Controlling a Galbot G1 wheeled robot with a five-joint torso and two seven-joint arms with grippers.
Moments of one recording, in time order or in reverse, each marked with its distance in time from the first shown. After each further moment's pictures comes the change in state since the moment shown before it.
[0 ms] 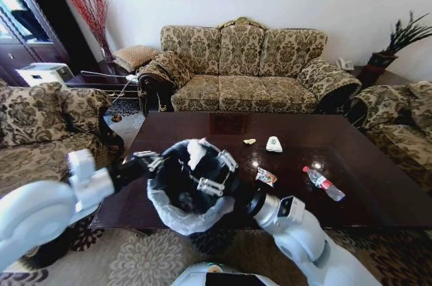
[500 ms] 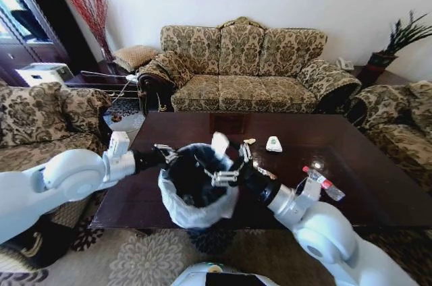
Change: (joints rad) left arm -0.015 0.130 0.019 0.169 0.046 0.050 -0.062; right arm 0.027 -0.167 0.099 0.108 0.360 -0.258 0.170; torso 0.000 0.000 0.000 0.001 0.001
